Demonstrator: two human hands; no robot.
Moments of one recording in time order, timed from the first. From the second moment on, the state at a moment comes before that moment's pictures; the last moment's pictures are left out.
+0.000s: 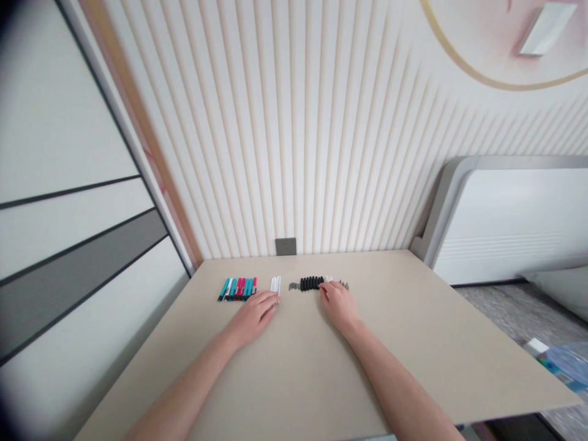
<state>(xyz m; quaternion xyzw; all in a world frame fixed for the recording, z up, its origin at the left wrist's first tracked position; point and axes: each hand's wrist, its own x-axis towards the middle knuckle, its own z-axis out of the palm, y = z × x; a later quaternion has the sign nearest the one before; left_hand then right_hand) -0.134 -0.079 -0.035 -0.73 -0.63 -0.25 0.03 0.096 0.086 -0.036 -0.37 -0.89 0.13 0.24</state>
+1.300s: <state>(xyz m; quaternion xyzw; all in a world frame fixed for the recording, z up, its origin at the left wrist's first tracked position) -0.135 -0.100 -0.020 -0.74 -0.64 -0.22 -0.01 0.089 0.047 -0.011 -0.17 -0.91 0.34 0.17</state>
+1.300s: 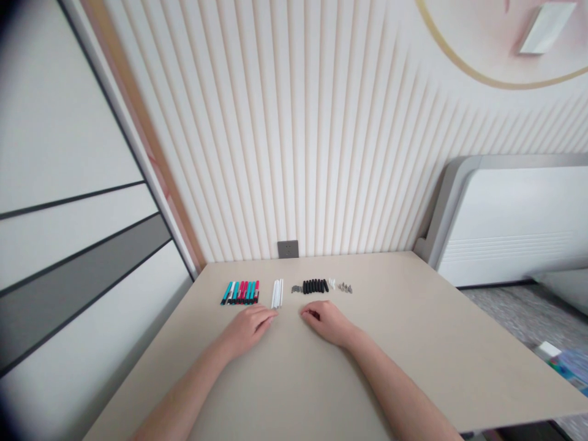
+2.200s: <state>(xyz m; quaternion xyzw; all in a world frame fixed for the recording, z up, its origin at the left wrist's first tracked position) -0.135 -0.102 -0.018 -0.74 -0.64 -0.22 -0.01 0.089 0.049 -0.013 -0.16 -0.91 0.34 0.17</state>
